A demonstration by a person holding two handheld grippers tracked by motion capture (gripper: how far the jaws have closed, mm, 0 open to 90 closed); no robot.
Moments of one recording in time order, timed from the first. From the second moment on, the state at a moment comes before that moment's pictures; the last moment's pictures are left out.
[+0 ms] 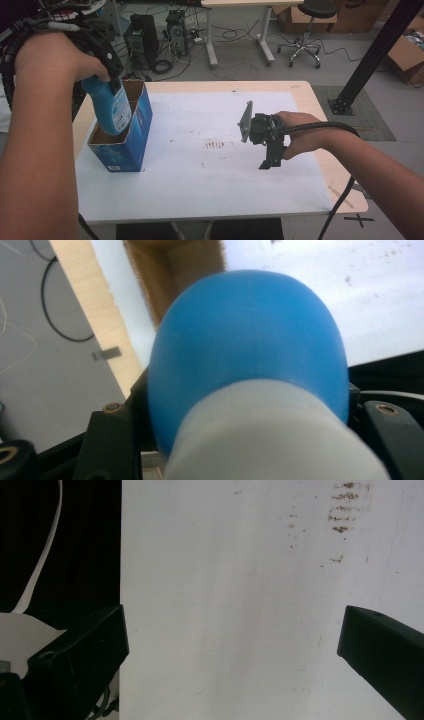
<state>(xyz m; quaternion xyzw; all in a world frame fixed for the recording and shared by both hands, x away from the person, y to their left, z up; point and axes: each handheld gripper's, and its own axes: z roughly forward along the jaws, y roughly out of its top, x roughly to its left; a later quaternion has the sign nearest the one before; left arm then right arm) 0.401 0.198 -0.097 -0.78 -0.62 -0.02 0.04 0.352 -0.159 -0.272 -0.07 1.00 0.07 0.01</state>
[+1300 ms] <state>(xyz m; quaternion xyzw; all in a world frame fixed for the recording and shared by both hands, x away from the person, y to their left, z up) 0.431 0.236 -0.219 -0.75 -0.66 0.00 0.03 0.356 -0.159 -0.280 -0.06 1.00 0.07 0.00</state>
